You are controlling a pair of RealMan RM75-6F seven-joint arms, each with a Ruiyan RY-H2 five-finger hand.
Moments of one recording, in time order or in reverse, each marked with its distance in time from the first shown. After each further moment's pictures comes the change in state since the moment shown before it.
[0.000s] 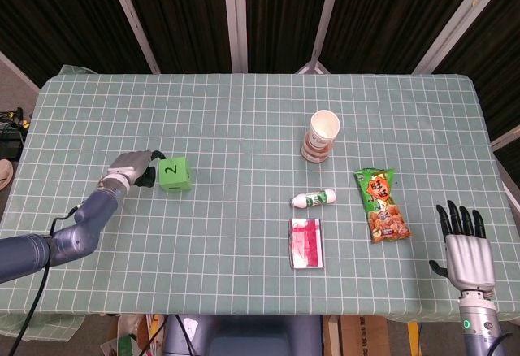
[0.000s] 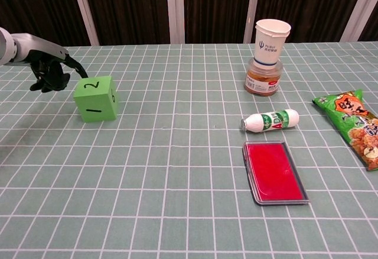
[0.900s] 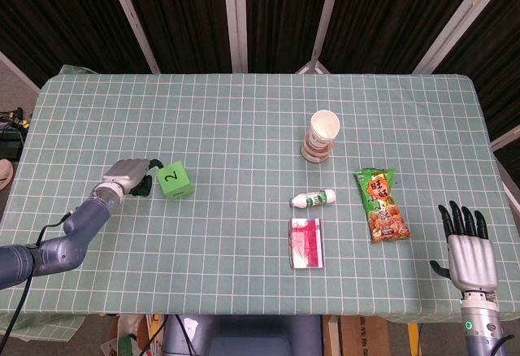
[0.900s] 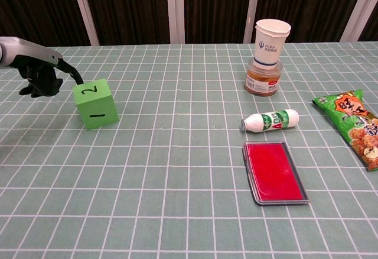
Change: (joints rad) left arm 0.050 0.056 0.018 -0.098 0.163 0.026 -0.023; right arm -0.005 0.012 0.001 -0.018 0.003 0.009 0.015
